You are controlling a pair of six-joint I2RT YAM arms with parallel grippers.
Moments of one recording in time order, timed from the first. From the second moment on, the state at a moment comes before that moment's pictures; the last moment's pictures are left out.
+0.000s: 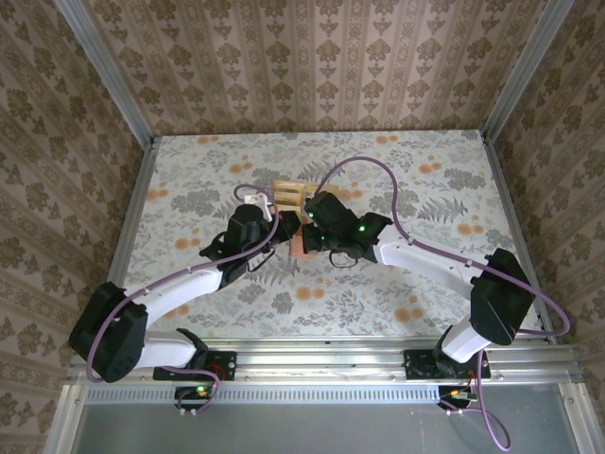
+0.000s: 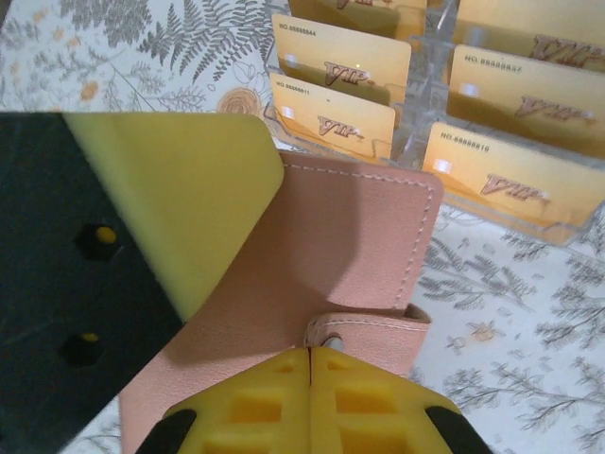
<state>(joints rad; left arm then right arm) -0.71 1.29 0.66 0.28 0.10 -0.88 0.83 1.57 1.22 -0.50 0.10 0.62</state>
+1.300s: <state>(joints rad) -0.72 1.26 0.66 0.26 0.10 -0.80 0.64 1.41 1.00 -0.34 -0.19 0.73</state>
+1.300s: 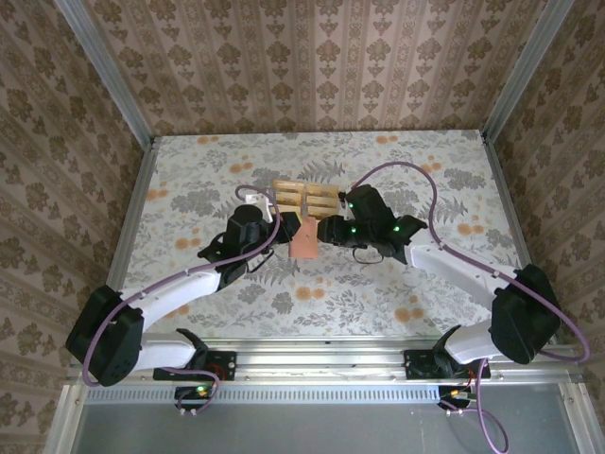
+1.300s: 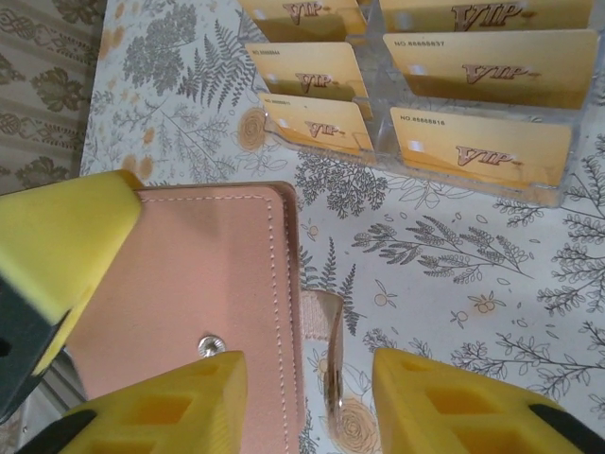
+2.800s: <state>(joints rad) -0.72 1.66 0.66 0.47 0.13 -0.82 0.75 1.28 0.88 -0.30 -0.24 0.78</state>
